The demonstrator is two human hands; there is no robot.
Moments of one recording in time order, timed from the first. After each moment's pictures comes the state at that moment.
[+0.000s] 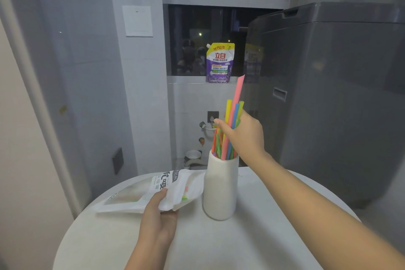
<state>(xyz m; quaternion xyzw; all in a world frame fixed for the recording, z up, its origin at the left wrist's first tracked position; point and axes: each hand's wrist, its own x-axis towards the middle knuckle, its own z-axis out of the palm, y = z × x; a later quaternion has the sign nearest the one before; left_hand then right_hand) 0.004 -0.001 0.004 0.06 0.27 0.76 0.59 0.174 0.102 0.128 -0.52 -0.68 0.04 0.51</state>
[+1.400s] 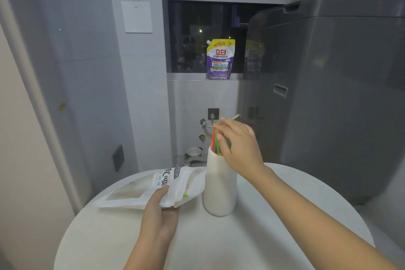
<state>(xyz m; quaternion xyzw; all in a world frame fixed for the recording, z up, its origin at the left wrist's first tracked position) 0.007 0.000 0.005 0.05 0.28 0.76 0.59 0.180 0.083 0.096 -0.45 -0.79 -0.07 0.41</state>
